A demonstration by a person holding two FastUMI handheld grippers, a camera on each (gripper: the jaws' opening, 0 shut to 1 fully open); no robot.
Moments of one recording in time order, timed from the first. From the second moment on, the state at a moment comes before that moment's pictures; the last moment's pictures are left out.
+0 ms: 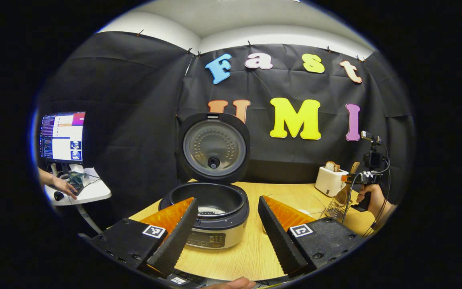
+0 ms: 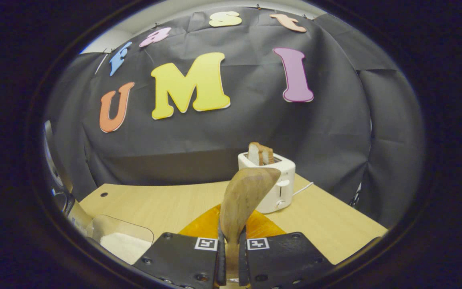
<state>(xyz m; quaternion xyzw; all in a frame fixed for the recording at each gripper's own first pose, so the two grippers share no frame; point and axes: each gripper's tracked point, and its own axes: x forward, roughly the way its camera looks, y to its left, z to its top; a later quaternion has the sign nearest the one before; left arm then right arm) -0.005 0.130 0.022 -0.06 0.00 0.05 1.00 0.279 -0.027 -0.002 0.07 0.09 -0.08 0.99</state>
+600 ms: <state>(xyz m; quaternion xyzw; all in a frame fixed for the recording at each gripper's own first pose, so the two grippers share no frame) -0.012 0.122 0.027 -0.03 0.00 0.07 1.00 0.204 -0.057 0.038 0.04 0.04 -0.11 0.99</state>
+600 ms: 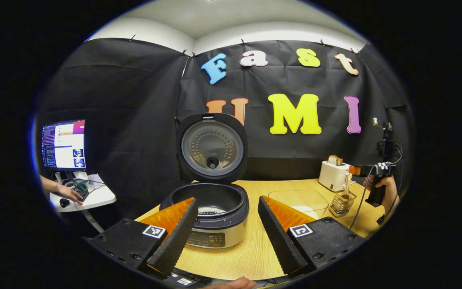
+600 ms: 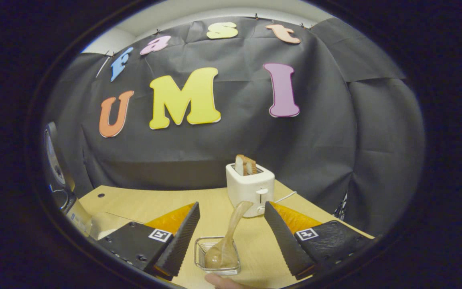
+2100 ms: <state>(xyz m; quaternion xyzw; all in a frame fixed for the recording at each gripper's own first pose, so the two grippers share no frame) 0.150 0.215 0.224 0.05 -0.12 0.15 0.98 0.021 -0.062 0.018 0.07 0.02 0.01 1.00</state>
